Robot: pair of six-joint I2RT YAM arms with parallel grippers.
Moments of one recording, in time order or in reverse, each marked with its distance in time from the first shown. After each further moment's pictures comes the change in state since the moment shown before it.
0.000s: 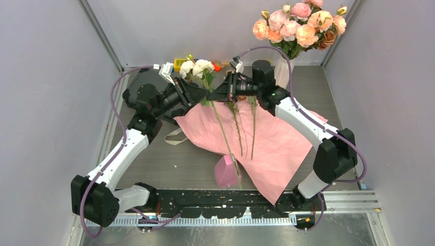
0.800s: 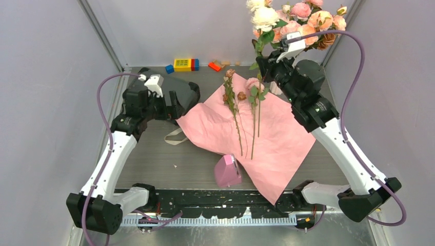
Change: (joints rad) left arm 0.176 -0.080 0.106 -0.824 -0.274 0.509; right arm 0.000 -0.401 0.083 -0.279 0.952 -0.911
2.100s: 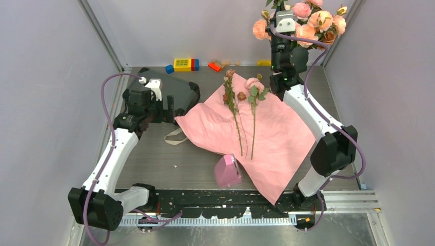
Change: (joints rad) left arm 0.000 0.037 -0.002 -0.111 -0.278 0.158; right arm -0.139 0.464 0.123 1.089 0.179 -0.684
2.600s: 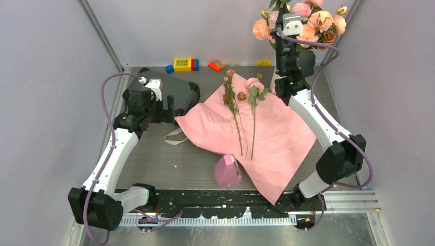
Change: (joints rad) left arm 0.000 0.000 0.000 0.000 -0.003 0.000; right arm 0.000 -0.079 -0.052 -0.043 -0.039 0.053
